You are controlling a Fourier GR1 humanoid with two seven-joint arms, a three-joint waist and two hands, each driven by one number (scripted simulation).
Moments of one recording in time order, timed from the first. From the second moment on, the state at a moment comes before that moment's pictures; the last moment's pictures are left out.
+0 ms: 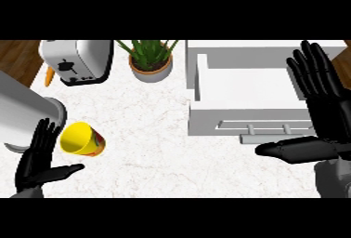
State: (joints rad) left arm -0.14 0.26 0.37 -0.81 0.13 -0.27 -0.59; right arm -0.25 -0.17 -0.08 -1.88 -0.09 0.15 0.10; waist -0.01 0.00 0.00
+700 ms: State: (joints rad) left arm -0.34 0.33 0.39 -0.28 0.05 -0.25 -0.93; right arm -0.26 -0.19 -0.13 -1.88 -0.13 0.18 0.12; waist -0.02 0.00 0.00
